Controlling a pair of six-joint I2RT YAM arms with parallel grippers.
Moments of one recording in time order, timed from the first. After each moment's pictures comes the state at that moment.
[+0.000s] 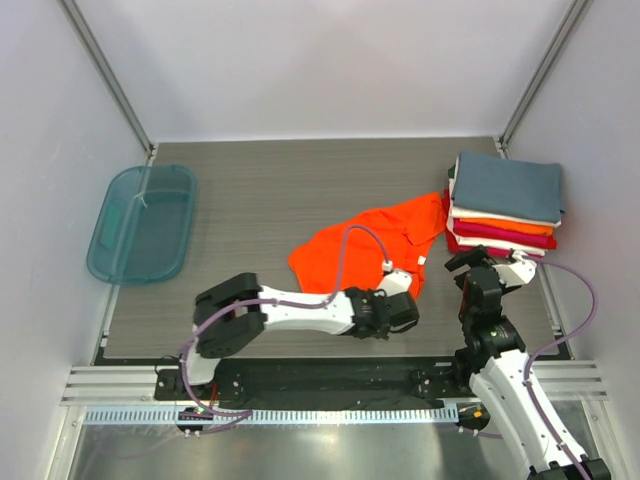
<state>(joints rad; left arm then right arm) -1.35 2.01 1.41 -0.49 -0.38 -0.73 0.18 0.43 0.23 -0.18 0.61 0.73</state>
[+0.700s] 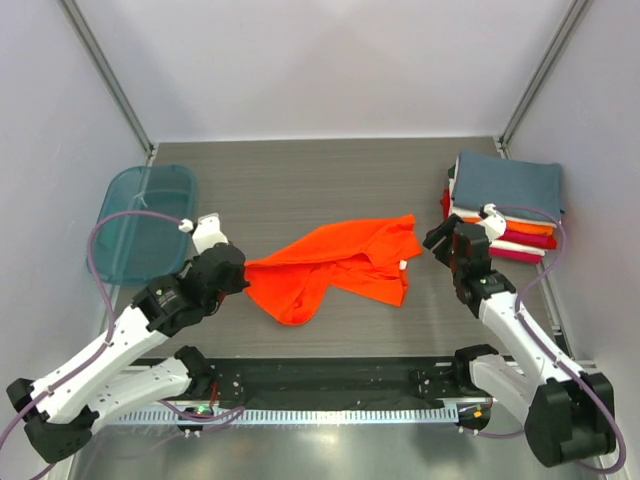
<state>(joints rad) -0.83 0.81 0.91 -0.86 -0.57 -0.82 0.18 0.90 0.49 -0.10 0.31 0.70</state>
